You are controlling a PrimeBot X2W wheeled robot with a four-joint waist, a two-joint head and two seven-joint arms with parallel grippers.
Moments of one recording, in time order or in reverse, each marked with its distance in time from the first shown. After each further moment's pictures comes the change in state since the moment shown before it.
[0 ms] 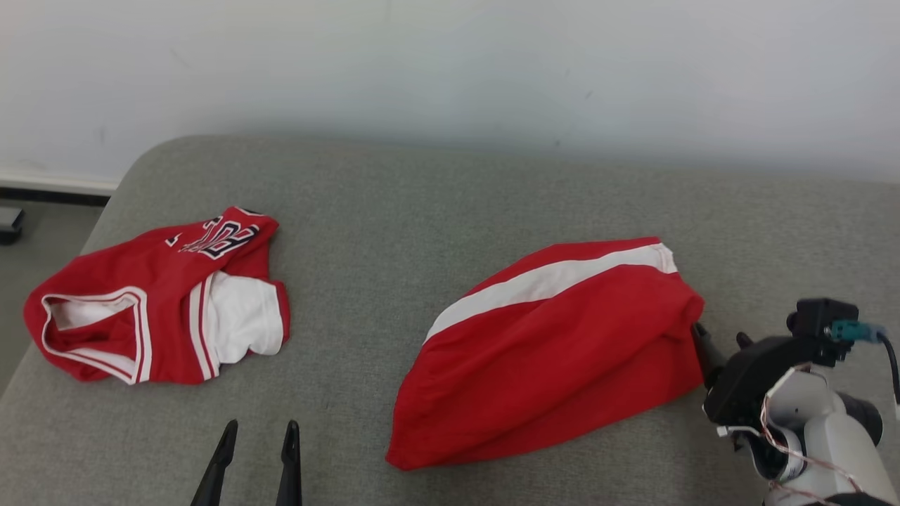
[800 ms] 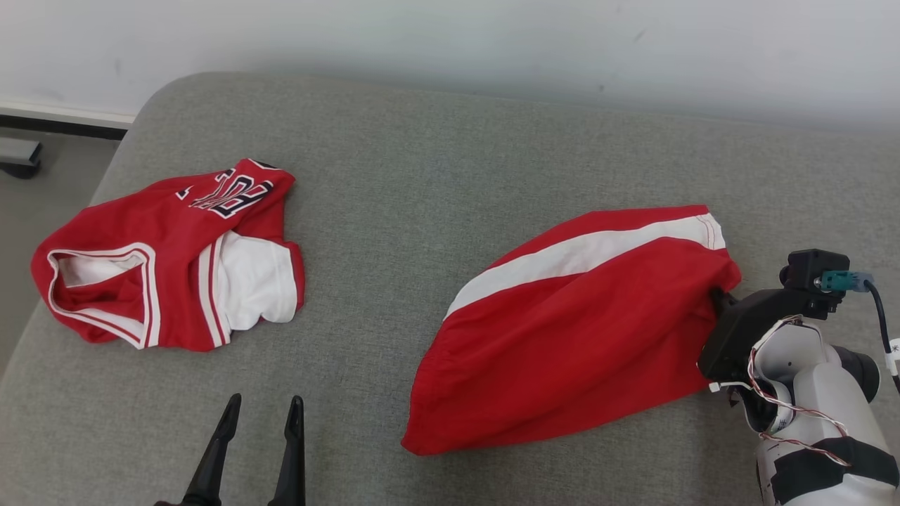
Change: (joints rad) left arm -0.045 0.017 -0.031 -0.028 -0.025 -0.001 0.000; right arm -0.167 -0.002 -0.035 0.154 -0.104 0.000 -0.020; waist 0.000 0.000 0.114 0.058
